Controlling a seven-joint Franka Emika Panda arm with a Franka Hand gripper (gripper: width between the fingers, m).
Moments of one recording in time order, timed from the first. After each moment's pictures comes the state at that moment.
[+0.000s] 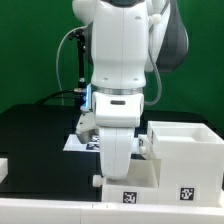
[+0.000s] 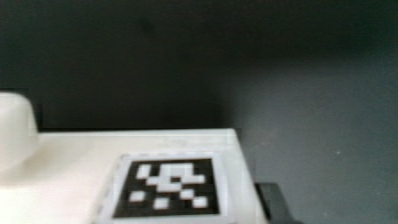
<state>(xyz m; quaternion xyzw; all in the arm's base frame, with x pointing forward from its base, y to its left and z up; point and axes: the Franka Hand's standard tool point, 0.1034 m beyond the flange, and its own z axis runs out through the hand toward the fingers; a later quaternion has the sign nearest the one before) 0.545 -0.011 0.014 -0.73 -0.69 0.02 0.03</state>
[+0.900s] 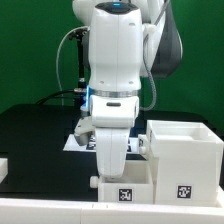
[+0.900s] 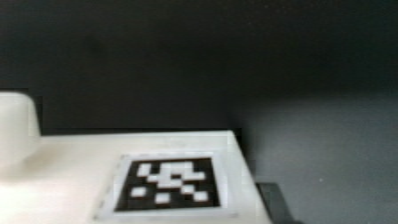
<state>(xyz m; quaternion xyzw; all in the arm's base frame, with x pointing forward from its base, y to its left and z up) 0.534 -0.013 0.008 -0.73 -0.68 0.00 0.02</state>
